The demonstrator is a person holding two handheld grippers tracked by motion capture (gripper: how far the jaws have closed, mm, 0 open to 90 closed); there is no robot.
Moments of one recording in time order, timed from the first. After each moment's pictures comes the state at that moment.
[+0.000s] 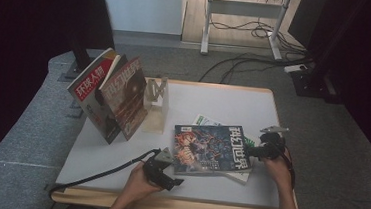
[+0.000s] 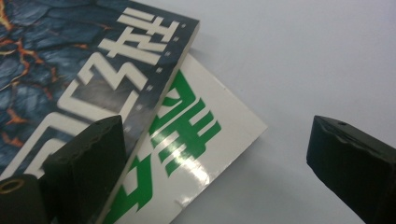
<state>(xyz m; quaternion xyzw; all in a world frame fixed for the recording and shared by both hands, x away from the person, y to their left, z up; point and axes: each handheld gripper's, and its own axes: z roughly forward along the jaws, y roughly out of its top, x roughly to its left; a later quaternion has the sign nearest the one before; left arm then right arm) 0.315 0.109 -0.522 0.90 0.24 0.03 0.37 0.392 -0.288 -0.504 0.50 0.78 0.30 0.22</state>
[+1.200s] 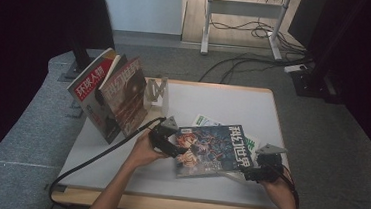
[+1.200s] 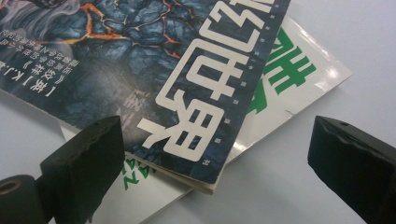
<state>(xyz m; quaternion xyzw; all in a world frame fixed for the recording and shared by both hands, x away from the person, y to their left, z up) 0.407 0.098 -0.473 0.90 0.22 0.05 0.37 0.321 -0.267 -0.498 0.44 0.82 0.32 0.20</state>
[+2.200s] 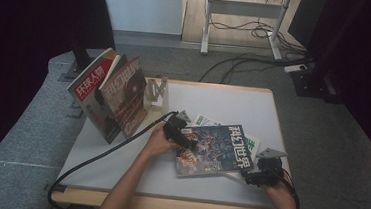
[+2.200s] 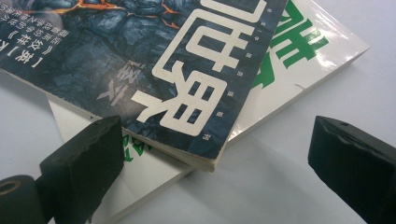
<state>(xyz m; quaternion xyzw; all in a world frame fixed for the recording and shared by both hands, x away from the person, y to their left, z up) 0.458 0.067 -0.513 0.89 0.25 0.03 0.37 0.317 -0.273 -0.512 0.44 0.82 0.31 0.19</state>
